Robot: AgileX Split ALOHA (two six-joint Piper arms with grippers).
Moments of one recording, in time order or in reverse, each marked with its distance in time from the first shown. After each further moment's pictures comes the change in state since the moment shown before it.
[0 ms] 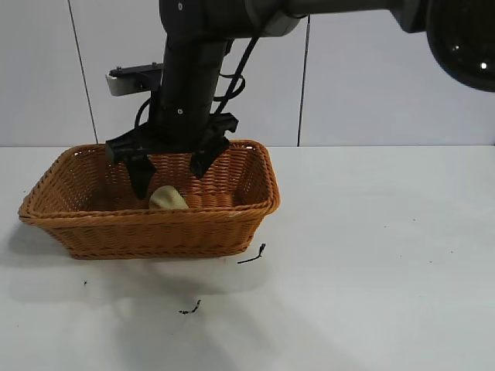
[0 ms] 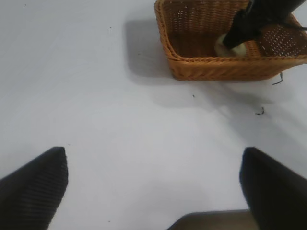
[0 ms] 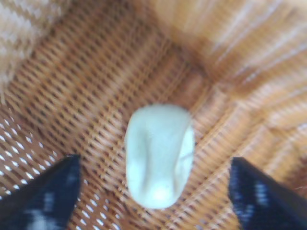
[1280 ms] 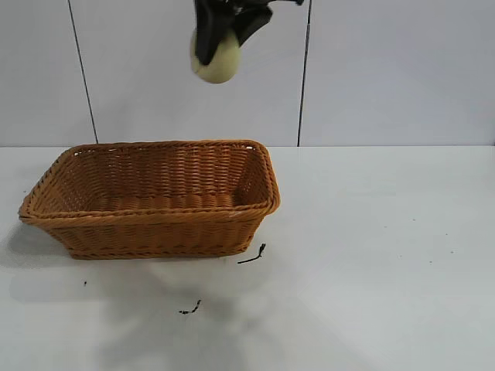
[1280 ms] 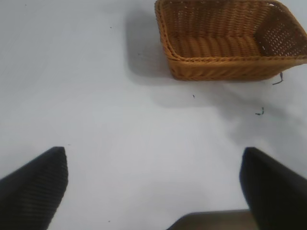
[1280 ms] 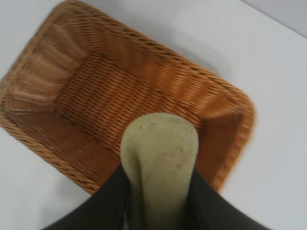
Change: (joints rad) left arm 0.000 0.000 0.000 0.000 0.000 0.000; right arm 0.000 -0.051 0.180 0.102 -0.016 0.002
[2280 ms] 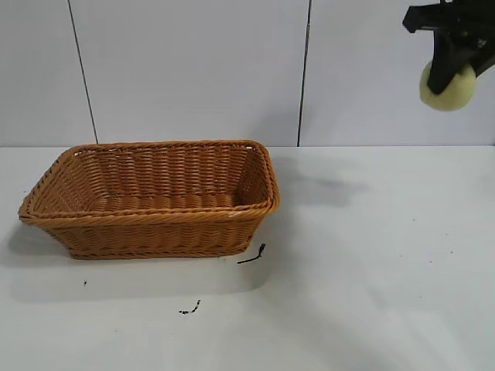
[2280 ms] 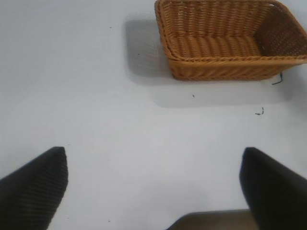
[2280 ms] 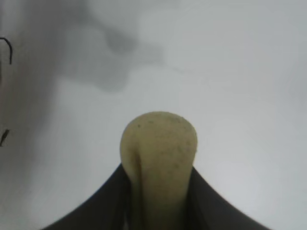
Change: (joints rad) left arm 0.000 0.000 0.000 0.000 0.000 0.000; right arm -0.617 -0.478 0.464 0.004 0.035 -0.084
